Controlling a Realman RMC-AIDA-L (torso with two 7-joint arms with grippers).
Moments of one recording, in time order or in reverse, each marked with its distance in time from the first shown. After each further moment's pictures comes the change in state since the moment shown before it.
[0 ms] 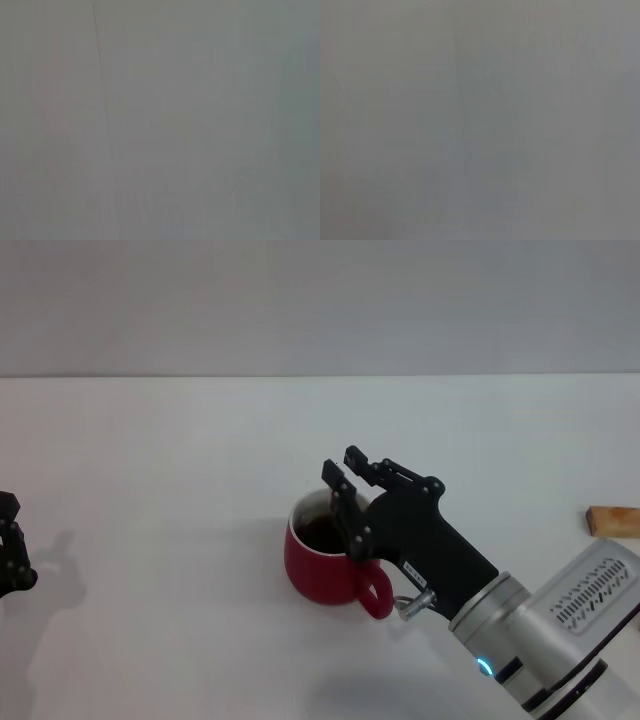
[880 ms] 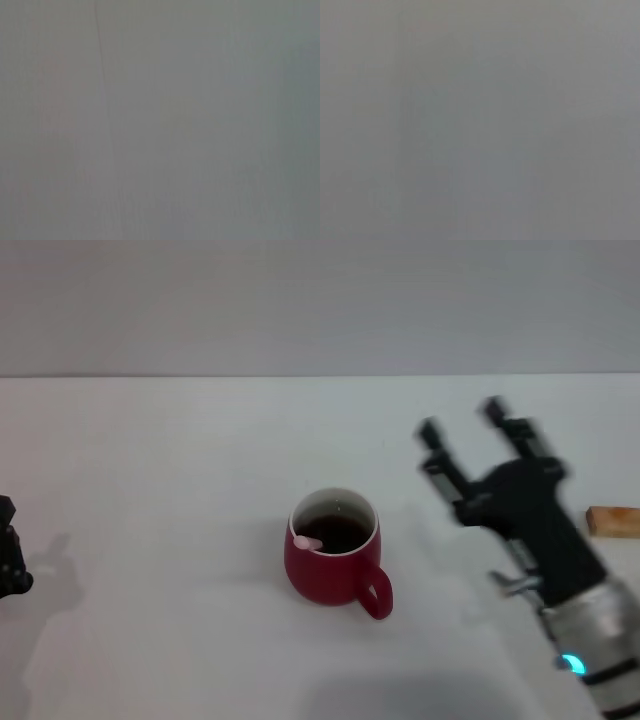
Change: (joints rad) left arm 0.010 0.002 0.000 -0.003 -0.001 0.004 0.002; right arm -0.136 -0.001 0.110 -0.031 -0.027 -0.219 0.016
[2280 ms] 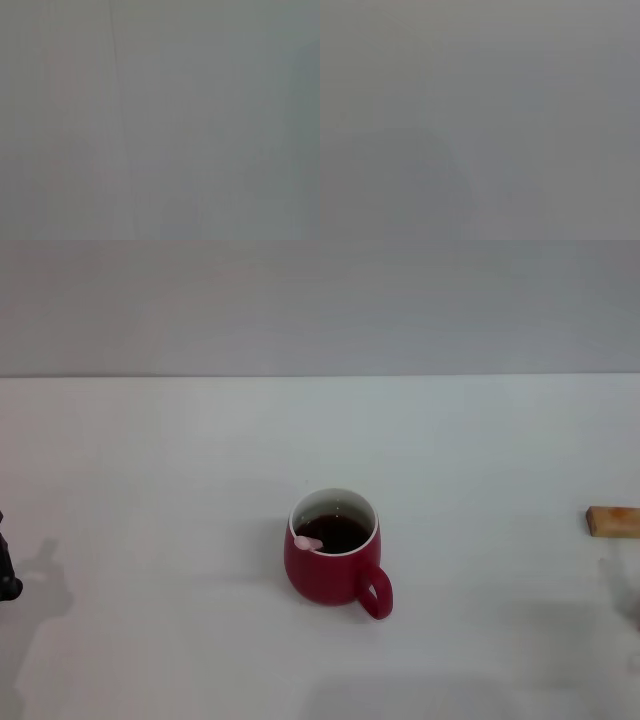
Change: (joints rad) left arm 0.022 -0.002 -0.012 -0.008 -0.008 0.007 0.000; right arm -0.257 0.007 0.105 -0.139 0.172 -0.189 -0.002
